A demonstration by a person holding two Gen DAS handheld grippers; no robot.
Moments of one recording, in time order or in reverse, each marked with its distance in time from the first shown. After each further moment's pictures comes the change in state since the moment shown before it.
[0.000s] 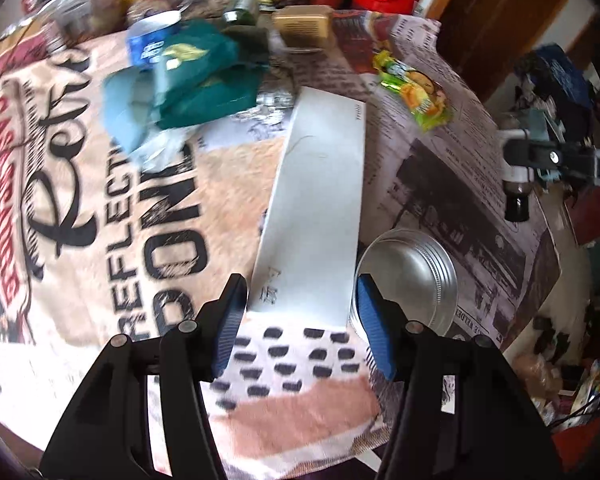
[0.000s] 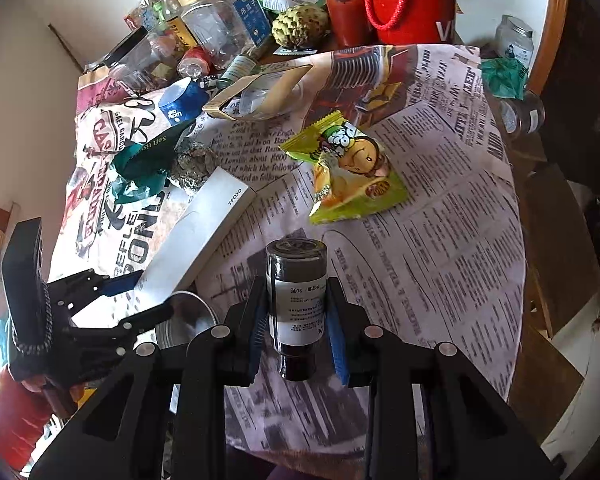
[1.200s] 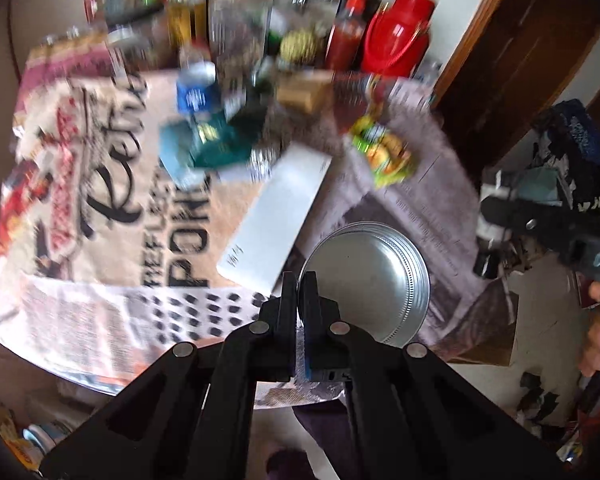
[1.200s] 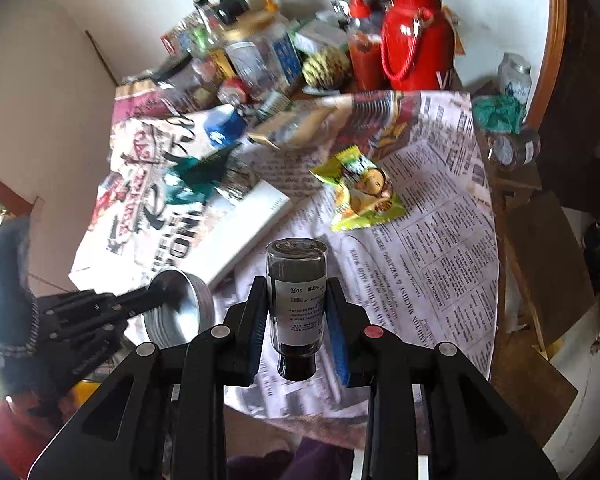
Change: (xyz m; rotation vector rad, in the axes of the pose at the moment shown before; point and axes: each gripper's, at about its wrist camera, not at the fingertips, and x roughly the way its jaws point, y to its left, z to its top) left arm -0.096 -0.053 -0.006 -0.129 -0.145 0.072; right arm -0.064 0.028 -0.025 -0.066 -0.146 0.023
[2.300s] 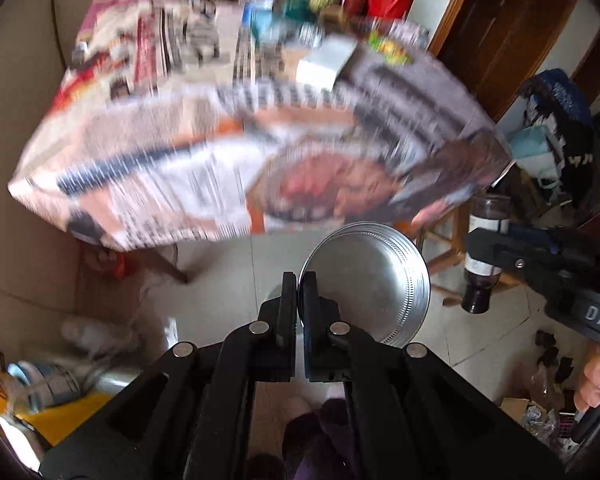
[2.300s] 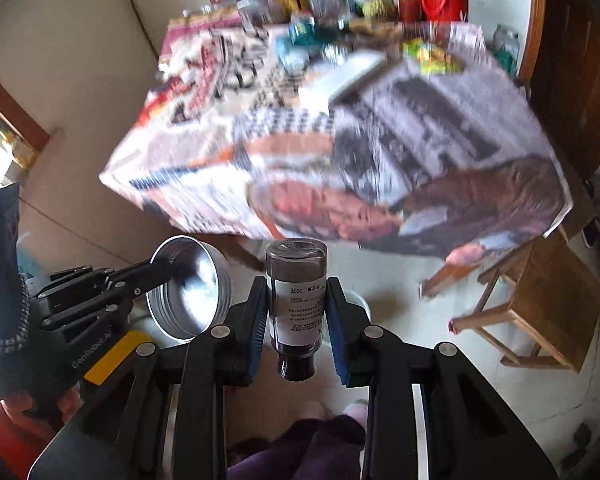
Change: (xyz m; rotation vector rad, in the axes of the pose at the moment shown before) left arm -0.045 0.067 -0.235 0.003 0.040 0.010; right arm 0.015 0.138 -0.216 0.005 0.076 -0.048
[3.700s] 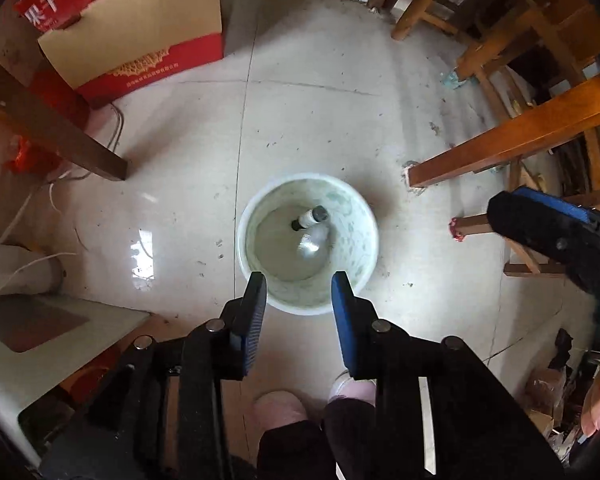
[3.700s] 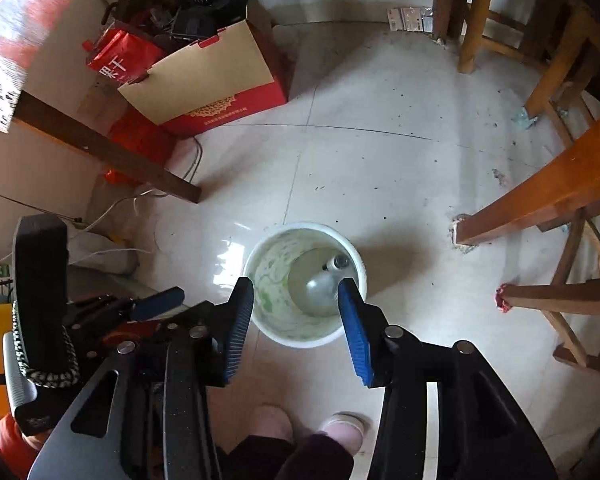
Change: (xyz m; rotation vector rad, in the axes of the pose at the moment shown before) left arm 0.383 0.039 -0.121 -0.133 0.290 -0.001; right arm 0.324 -0.114 -0.087 0.034 0.217 0.009
